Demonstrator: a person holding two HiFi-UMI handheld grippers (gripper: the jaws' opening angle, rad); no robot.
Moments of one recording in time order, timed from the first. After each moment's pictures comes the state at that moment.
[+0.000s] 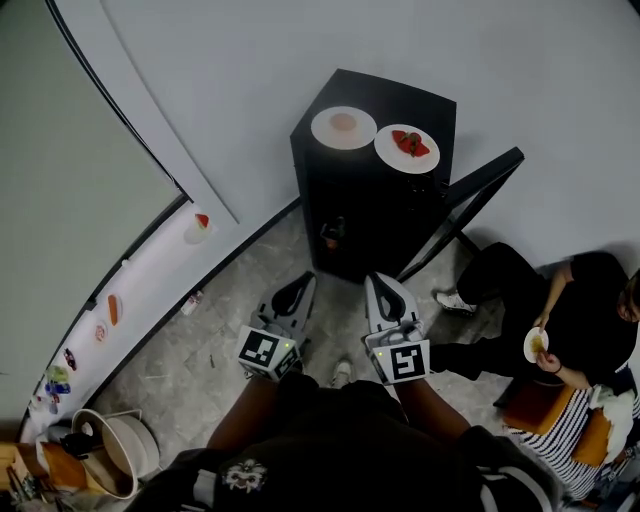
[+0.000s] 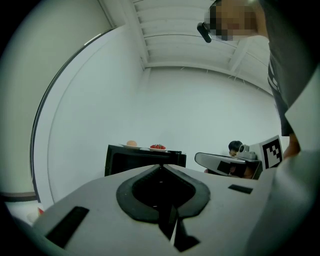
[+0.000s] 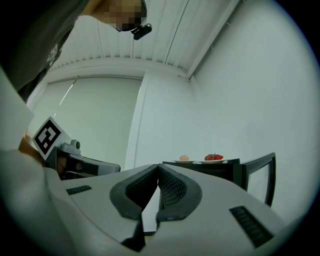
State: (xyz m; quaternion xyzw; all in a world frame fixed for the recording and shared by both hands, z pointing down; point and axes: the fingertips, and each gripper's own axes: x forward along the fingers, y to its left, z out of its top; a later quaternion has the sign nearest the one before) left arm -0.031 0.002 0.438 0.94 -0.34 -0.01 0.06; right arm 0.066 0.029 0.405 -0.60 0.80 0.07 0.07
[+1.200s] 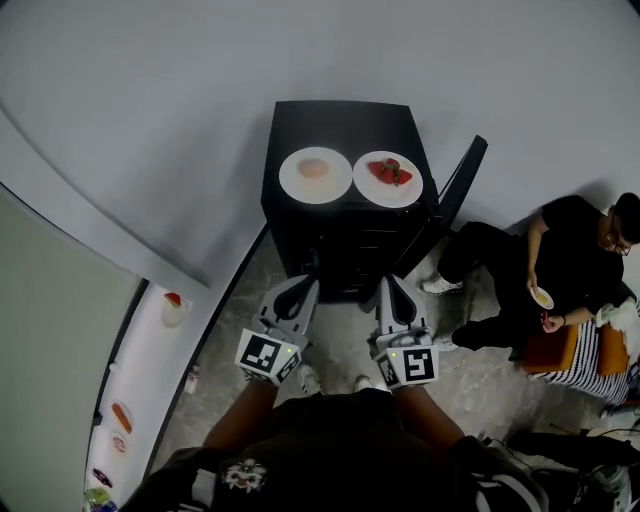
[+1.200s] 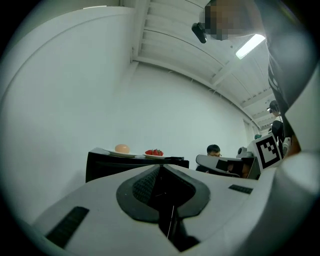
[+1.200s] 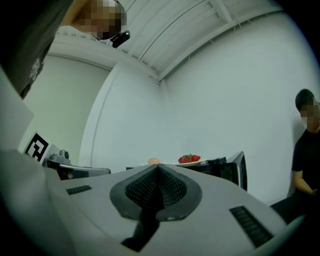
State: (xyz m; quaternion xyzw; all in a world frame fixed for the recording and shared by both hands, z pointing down) left arm -0.015 -0.138 0.425 0.99 -0.15 -0.03 0.05; right arm 0.089 -0.066 0.405 -0.77 0.63 0.05 0.08
